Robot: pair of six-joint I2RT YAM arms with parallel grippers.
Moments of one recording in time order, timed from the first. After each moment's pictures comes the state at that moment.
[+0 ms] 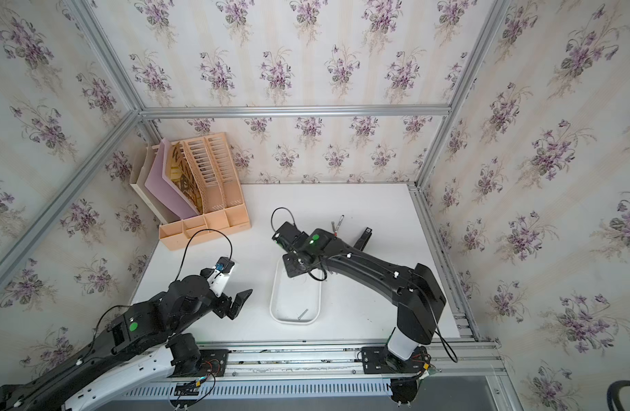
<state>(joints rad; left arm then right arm) -0.92 0.56 0.70 -0.78 -0.29 -0.15 0.89 1.63 1.40 -0.96 0.12 0.56</state>
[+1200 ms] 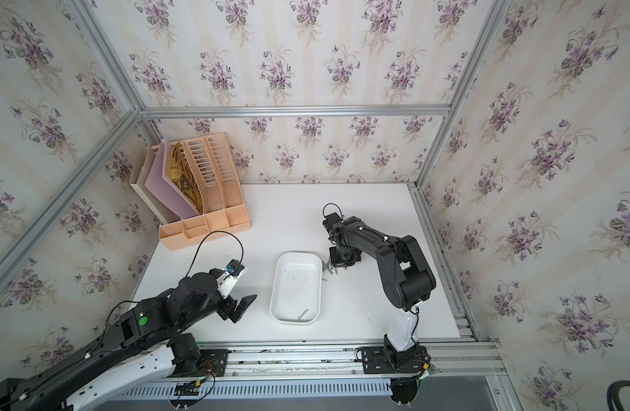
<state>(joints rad) -0.91 0.62 0.70 -0.78 -0.22 -0.08 0.49 1.85 1.24 -0.94 0.11 0.37</state>
